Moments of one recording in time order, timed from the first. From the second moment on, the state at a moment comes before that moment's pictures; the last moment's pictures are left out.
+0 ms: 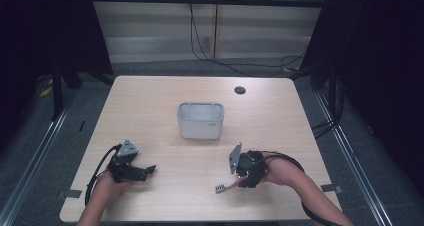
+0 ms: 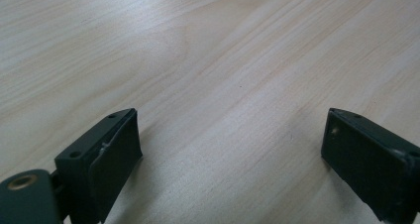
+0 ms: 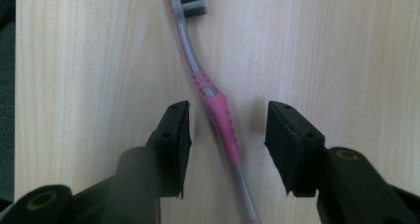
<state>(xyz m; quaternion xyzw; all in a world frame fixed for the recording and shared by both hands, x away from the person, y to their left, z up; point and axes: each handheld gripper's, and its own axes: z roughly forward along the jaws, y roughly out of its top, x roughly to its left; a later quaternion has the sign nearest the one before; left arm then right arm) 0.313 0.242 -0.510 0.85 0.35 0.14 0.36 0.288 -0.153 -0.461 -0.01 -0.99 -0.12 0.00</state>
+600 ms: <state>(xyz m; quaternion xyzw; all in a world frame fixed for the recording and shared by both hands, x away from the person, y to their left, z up) 0.313 0.242 -0.510 0.85 0.35 0.14 0.36 0.289 -0.154 -0.468 -0.01 -0.99 -0.13 0.02</state>
